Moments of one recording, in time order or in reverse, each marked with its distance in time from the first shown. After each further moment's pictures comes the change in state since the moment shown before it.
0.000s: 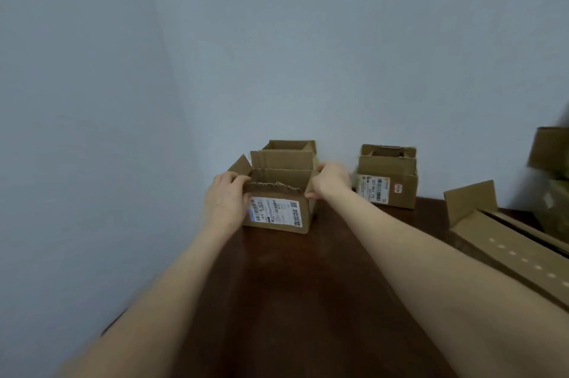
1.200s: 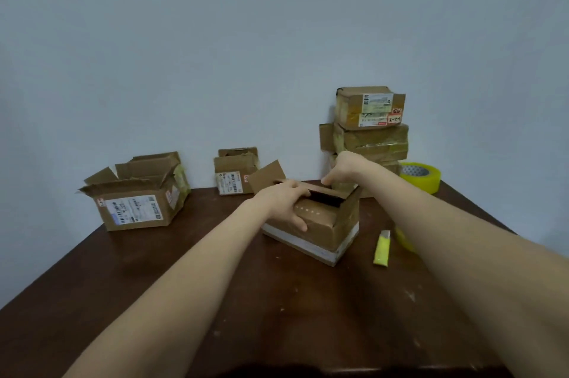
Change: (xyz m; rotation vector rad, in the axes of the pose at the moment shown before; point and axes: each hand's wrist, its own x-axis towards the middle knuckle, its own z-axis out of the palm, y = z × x) left_hand -0.101 0.338 -0.038 -0.042 -0.688 0.864; right_hand -0.173 0.137 -0.280 -0.625 0.170 0.158
